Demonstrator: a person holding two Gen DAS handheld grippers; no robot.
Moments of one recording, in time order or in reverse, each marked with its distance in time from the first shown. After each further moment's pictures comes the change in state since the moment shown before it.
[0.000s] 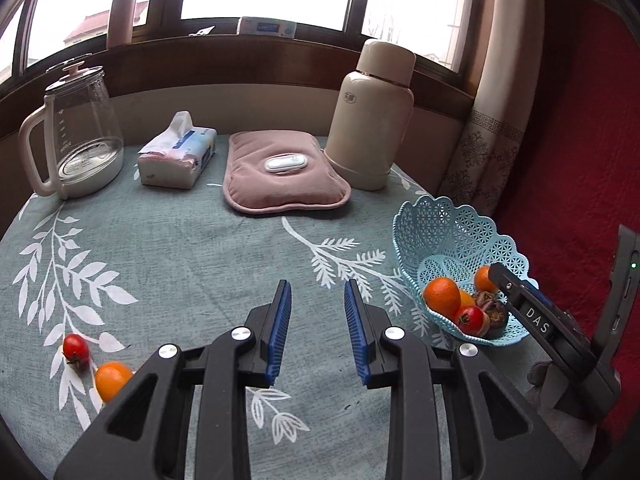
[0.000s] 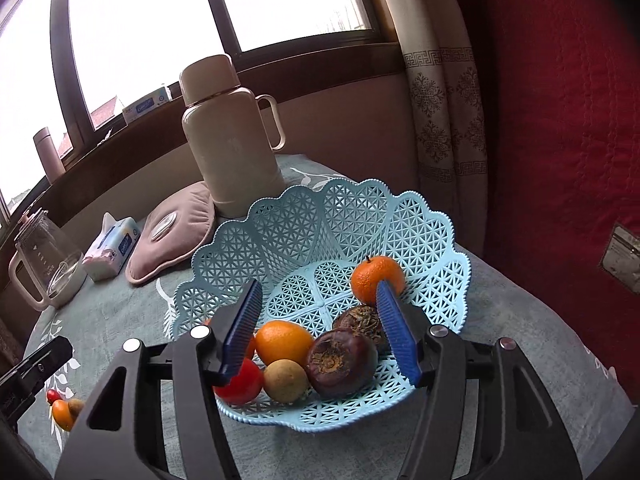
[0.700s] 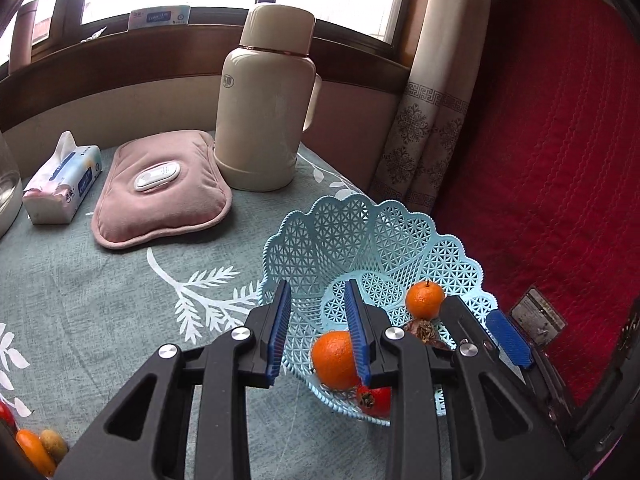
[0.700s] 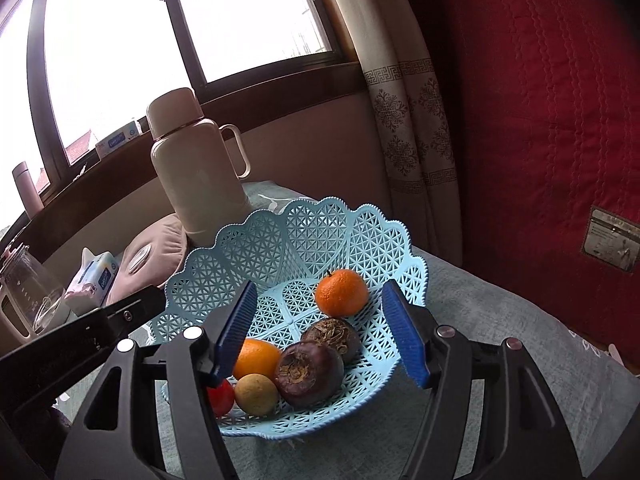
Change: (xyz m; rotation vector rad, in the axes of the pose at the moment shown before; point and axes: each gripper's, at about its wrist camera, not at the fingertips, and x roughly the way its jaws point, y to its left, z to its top) left arm 0.068 -0.075 0.026 0.104 0.056 -0.189; right arm -0.012 -0.013 -0.004 0.079 -0.102 -0.075
